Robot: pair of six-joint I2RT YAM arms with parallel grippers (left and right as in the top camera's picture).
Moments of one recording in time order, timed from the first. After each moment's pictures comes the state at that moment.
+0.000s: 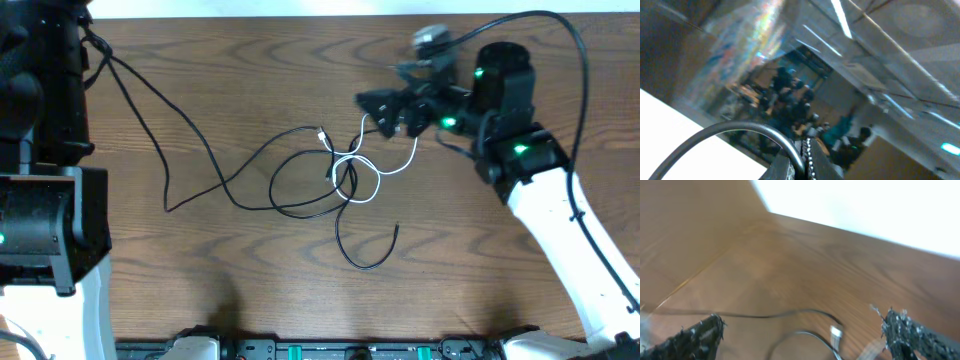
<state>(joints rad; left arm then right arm) -0.04 1.31 2.00 -0.33 -0.11 -0.68 0.31 1.44 1.22 -0.16 -0.63 0.15</state>
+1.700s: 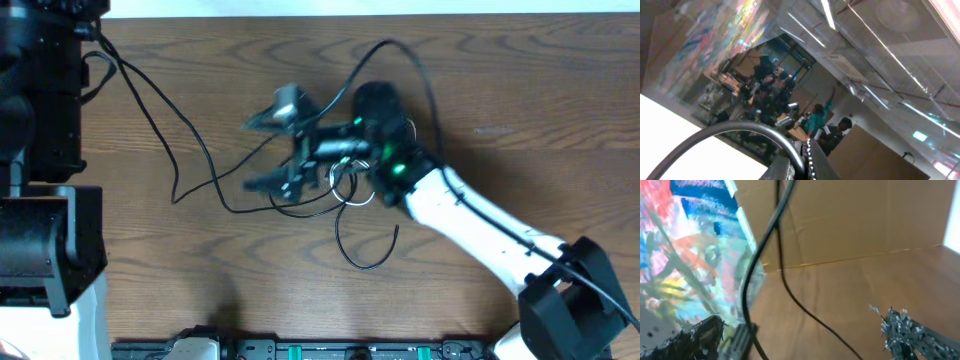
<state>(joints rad) -0.04 1.29 1.99 -0.35 -0.01 -0.75 0.73 1.70 1.21 0.44 -0.95 0.18</state>
